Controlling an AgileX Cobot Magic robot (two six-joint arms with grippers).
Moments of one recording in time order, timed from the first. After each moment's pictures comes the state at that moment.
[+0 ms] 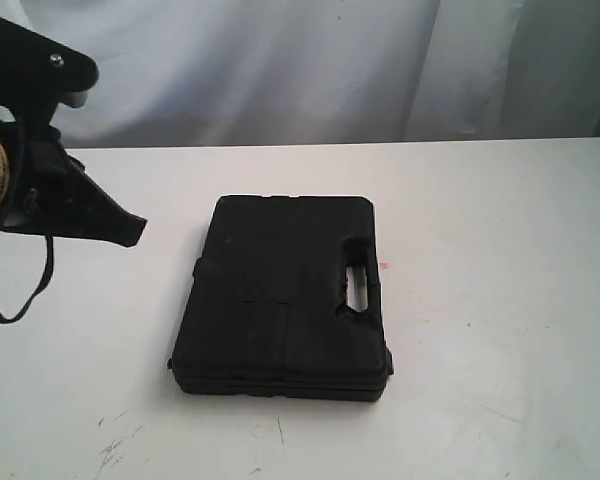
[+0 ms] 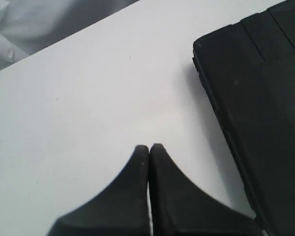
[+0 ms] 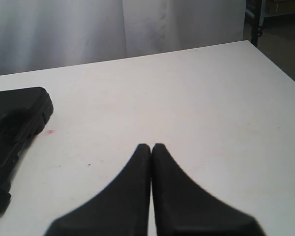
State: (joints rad) left arm -0.67 1.31 -0.93 0.75 0.74 -0.66; right arm 0.08 0.01 0.00 0.02 0.35 0.09
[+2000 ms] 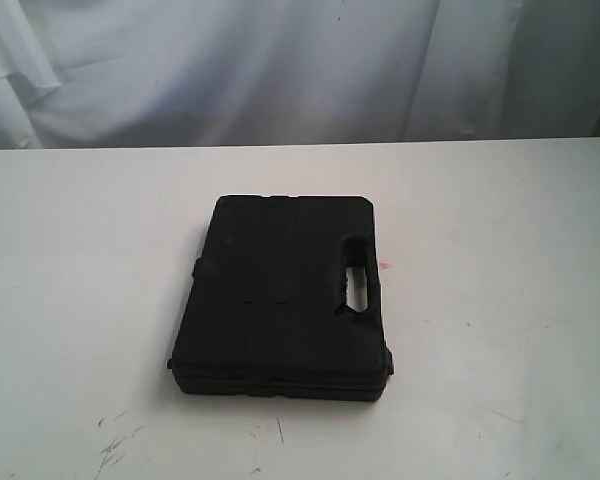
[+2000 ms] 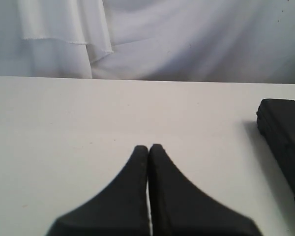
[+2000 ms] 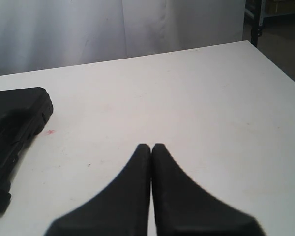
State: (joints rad) left arm 0.02 0.00 -0.01 0.04 0.29 -0.05; right arm 0.08 0.01 0.00 0.02 0.35 0.09
